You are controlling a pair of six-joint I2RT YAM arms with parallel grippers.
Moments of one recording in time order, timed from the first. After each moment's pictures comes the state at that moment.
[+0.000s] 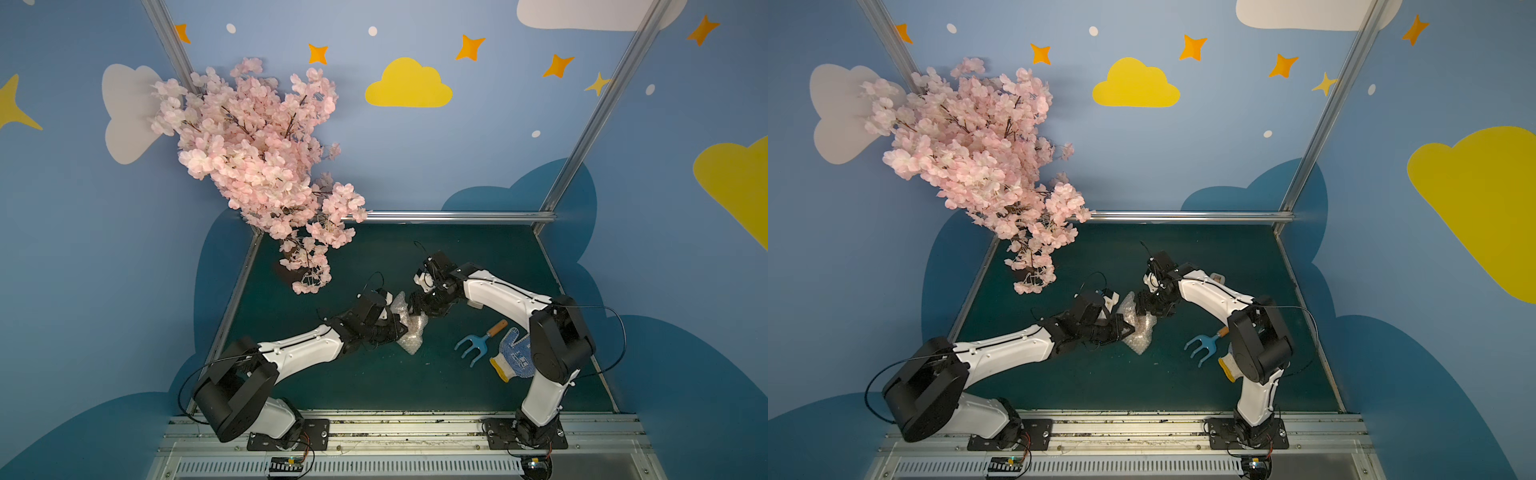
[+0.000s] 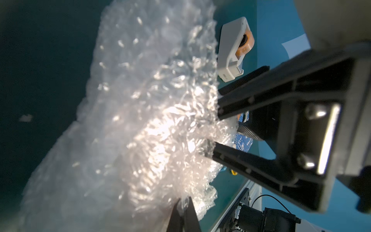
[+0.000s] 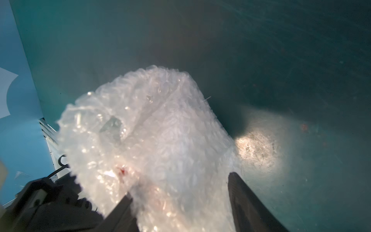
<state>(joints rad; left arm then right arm) -0.74 1.46 0.72 0.02 0.33 -0.93 0.63 1.81 1.33 -0.75 -0.40 0.47</state>
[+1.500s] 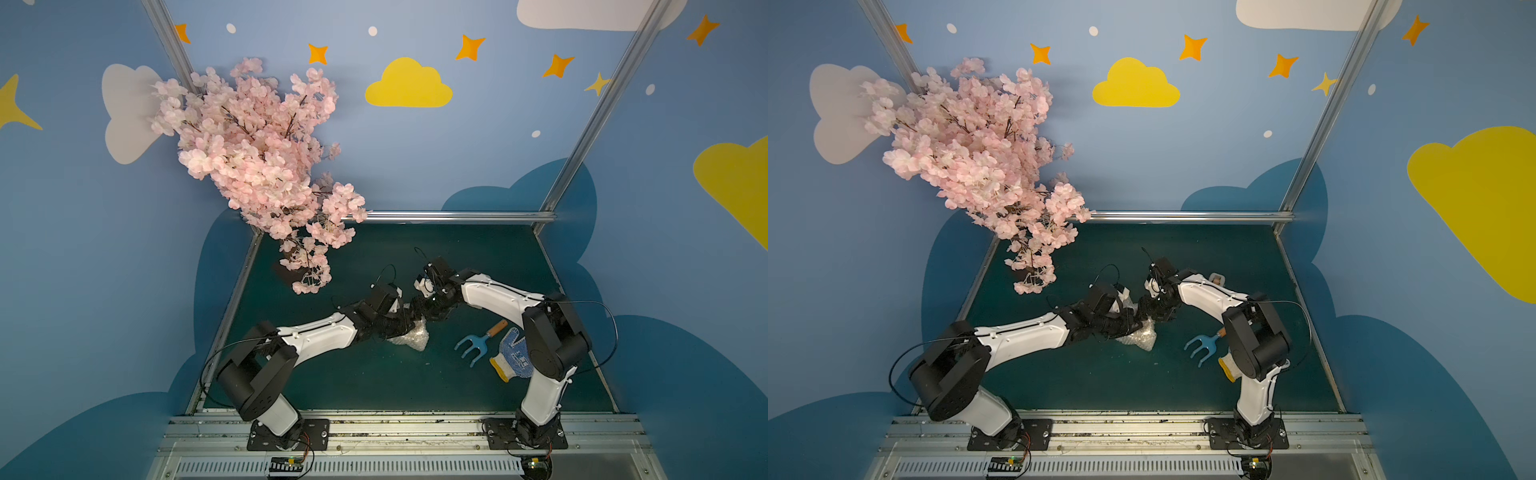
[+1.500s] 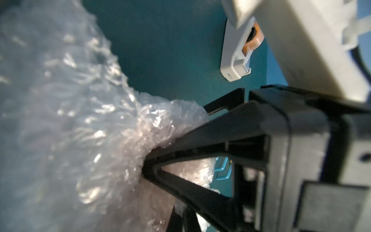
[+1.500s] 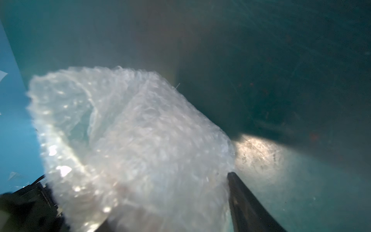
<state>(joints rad) -0.75 1.58 0.87 -0.07 0.34 -0.90 0.63 1.85 1.26 -0.68 -0.40 0.45</state>
